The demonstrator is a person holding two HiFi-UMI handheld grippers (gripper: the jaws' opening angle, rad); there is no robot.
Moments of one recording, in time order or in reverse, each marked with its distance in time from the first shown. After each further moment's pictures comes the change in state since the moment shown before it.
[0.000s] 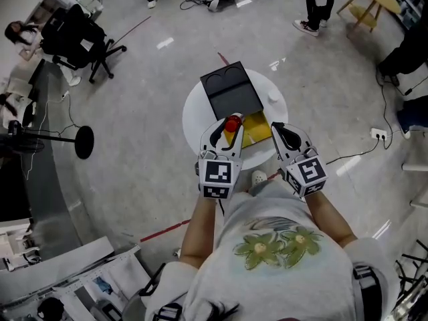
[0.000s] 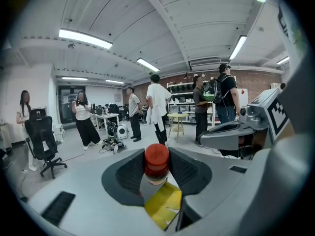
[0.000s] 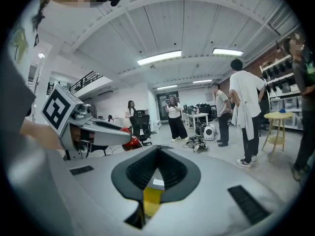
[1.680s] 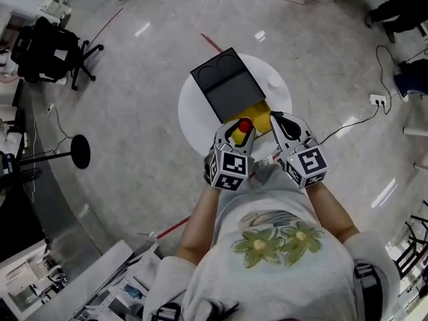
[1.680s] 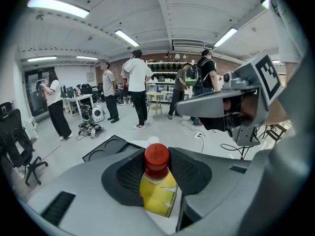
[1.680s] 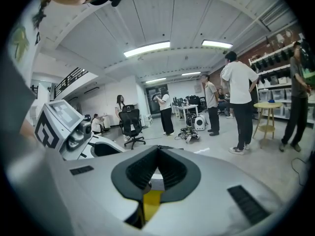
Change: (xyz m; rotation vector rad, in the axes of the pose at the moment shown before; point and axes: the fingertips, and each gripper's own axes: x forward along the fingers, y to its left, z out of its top) left arm 0.062 -0.003 -0.083 0.080 0.260 -0.299; right arm 0.065 -0.011 -0.017 0.090 0.084 -0.117
